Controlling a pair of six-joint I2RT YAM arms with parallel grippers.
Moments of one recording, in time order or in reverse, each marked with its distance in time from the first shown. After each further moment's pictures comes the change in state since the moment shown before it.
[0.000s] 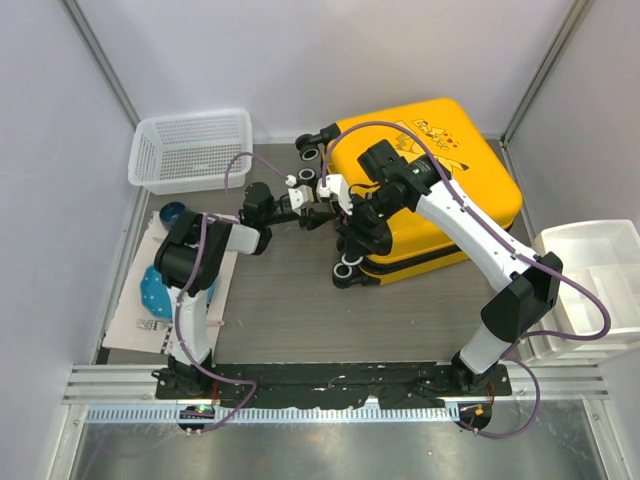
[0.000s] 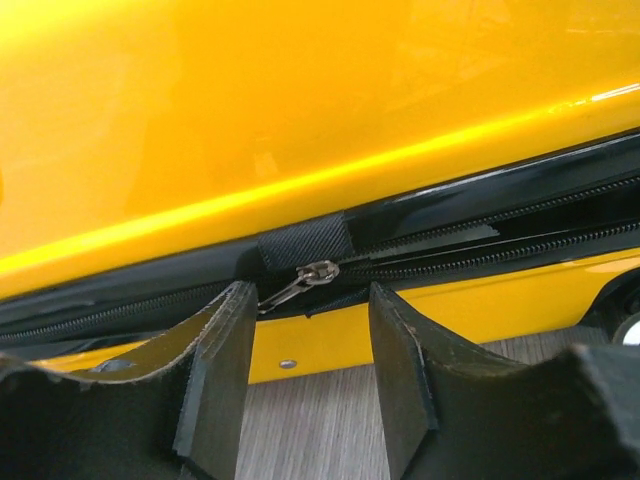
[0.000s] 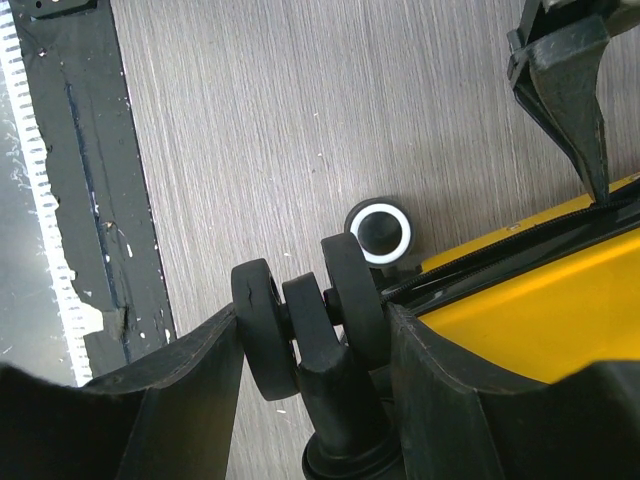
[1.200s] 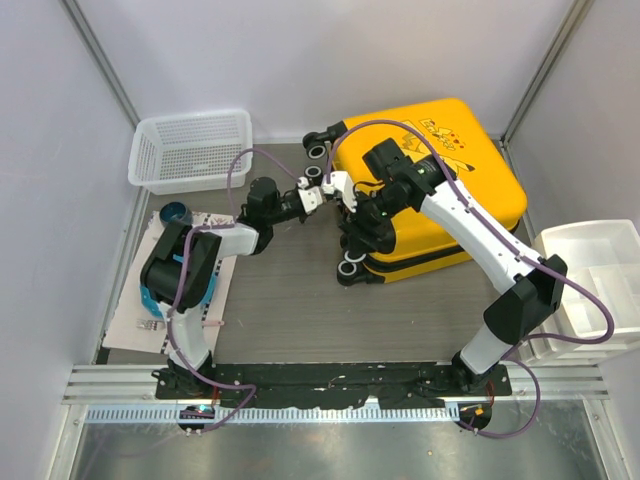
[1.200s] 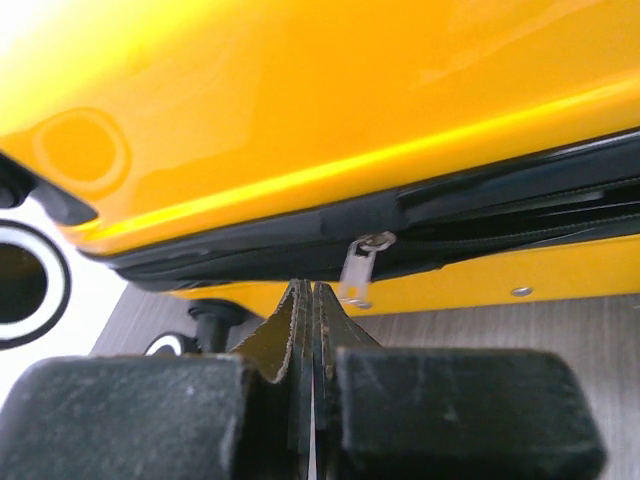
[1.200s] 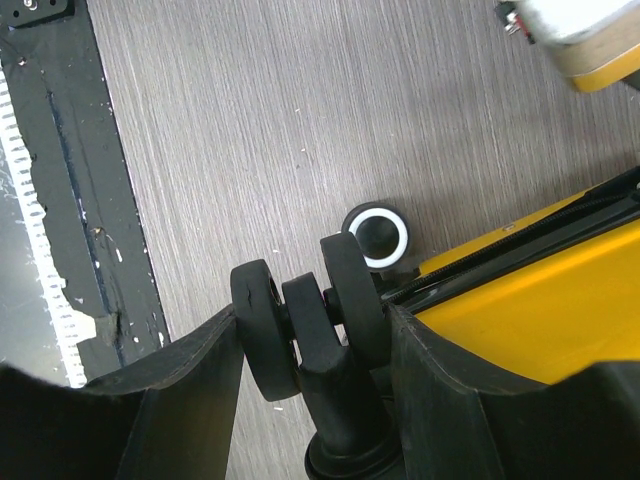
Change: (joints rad) left arm -0.061 -0.153 -0.018 -0.290 -0.251 0.319; right arm -0.019 -0.014 -0.010 0.013 0.019 0.024
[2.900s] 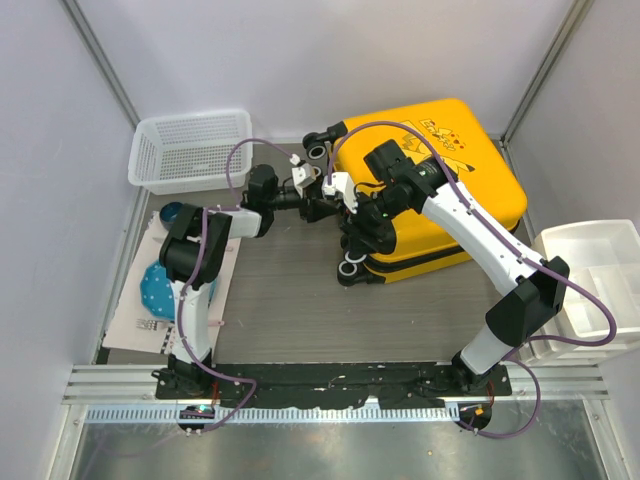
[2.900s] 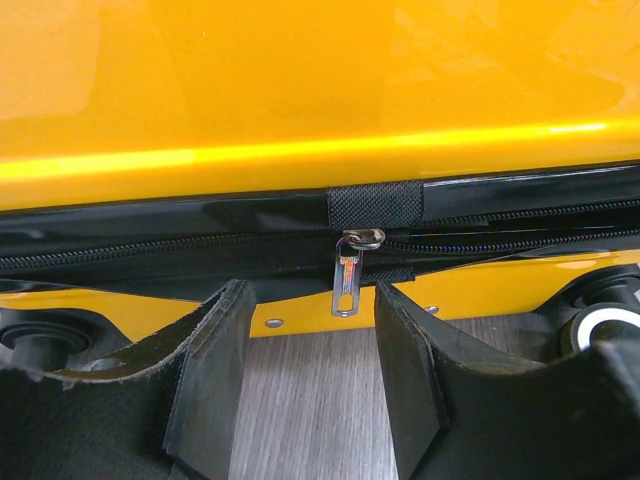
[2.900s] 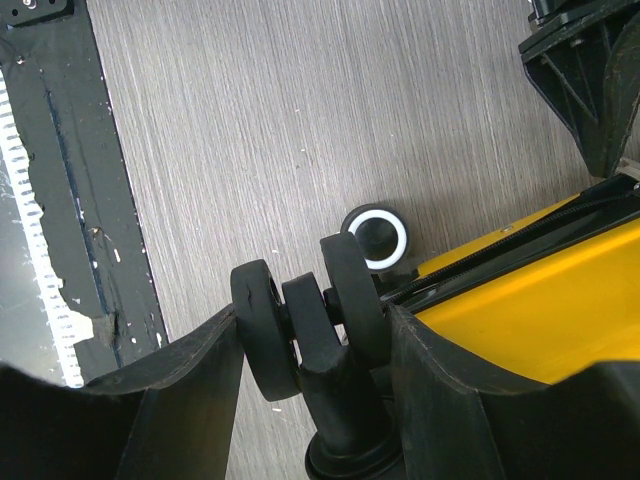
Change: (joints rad) left arm 0.073 0.222 0.219 0.017 0.322 -0.454; right arm 0.000 -0.020 -0.027 0.019 0.000 -0.003
